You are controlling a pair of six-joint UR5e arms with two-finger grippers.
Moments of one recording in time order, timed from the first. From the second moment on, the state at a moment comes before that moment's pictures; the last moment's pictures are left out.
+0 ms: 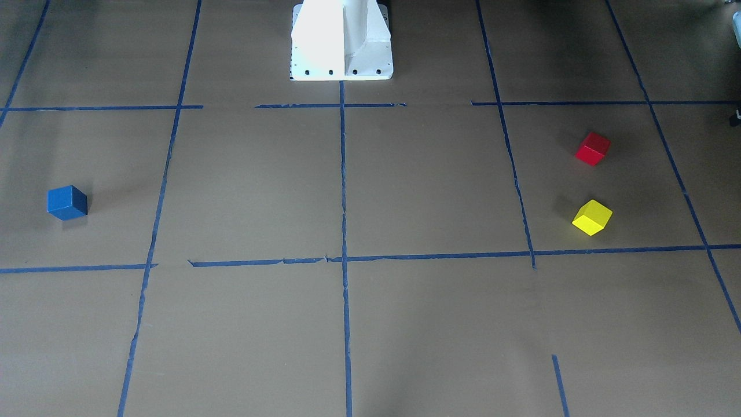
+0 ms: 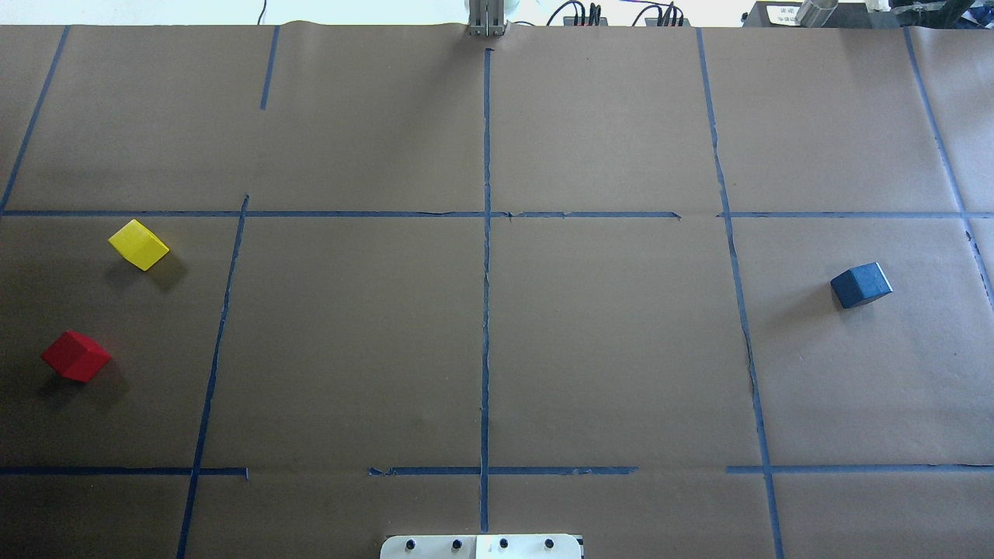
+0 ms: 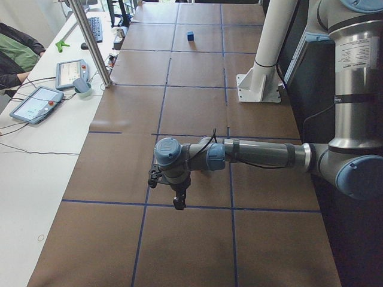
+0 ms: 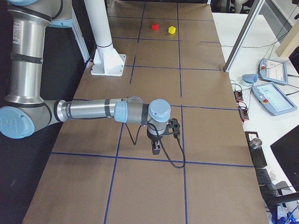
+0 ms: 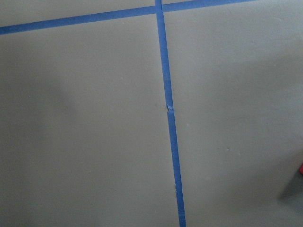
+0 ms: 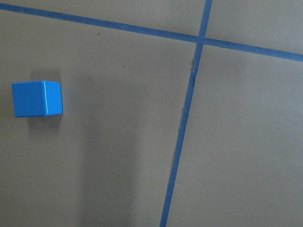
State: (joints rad) left arm -1.48 -1.45 -1.73 -1.44 -2.34 0.12; right arm 1.55 -1.73 1.84 -1.74 2.38 -0.21
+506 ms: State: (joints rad) left arm -1.48 -1.45 -1.73 -1.44 -2.34 0.12; right arm 1.54 -1.71 1.84 -1.73 2.38 -0.21
